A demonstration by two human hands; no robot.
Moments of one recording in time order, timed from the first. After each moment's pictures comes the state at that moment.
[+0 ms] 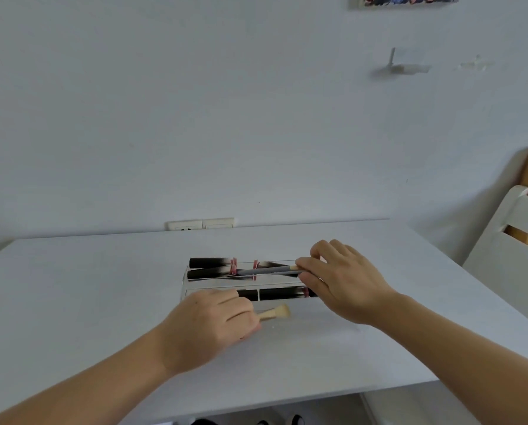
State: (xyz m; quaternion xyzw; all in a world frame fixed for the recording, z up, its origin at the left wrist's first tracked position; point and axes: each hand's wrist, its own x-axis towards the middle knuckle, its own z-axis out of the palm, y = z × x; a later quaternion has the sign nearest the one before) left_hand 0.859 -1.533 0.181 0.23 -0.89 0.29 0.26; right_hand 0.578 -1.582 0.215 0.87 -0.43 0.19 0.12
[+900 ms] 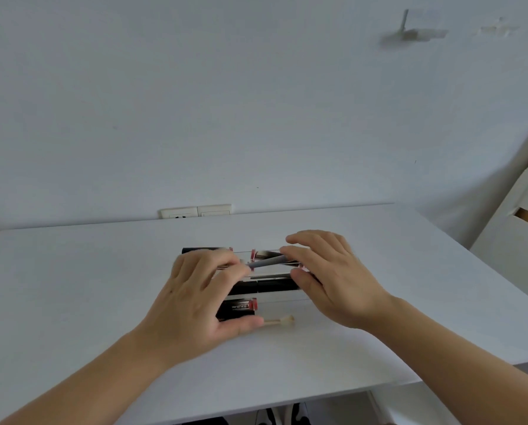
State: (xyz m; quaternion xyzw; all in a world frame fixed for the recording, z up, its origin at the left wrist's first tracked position) left_hand 0.862 -1.535 0.183 0.37 -0.84 0.19 0.36; right_hand 0.596 -1.575 0.206 0.89 -0.36 0.29 0.06
